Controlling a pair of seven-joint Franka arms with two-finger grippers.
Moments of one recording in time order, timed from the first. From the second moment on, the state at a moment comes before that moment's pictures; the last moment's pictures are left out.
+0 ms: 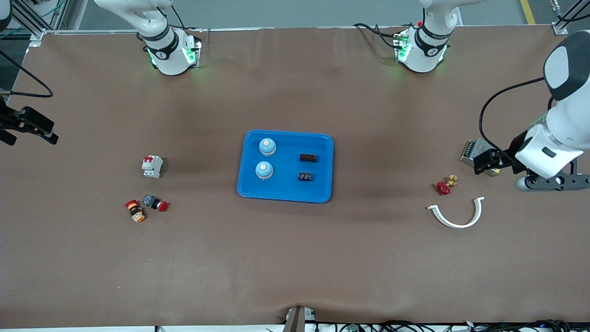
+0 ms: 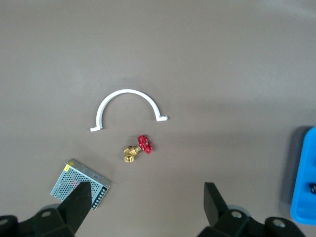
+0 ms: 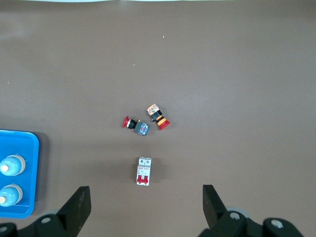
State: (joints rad) left arm 0.12 0.17 -0.23 -1.59 0.04 1.79 -0.09; right arm 0.00 -0.02 -0.09 -1.63 0.01 1.74 -0.10
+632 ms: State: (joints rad) left arm 0.05 -0.06 -0.10 -1.73 -0.02 1.72 0.03; right arm 0.00 -0.02 -0.08 -1.61 0.01 1.73 -0.10
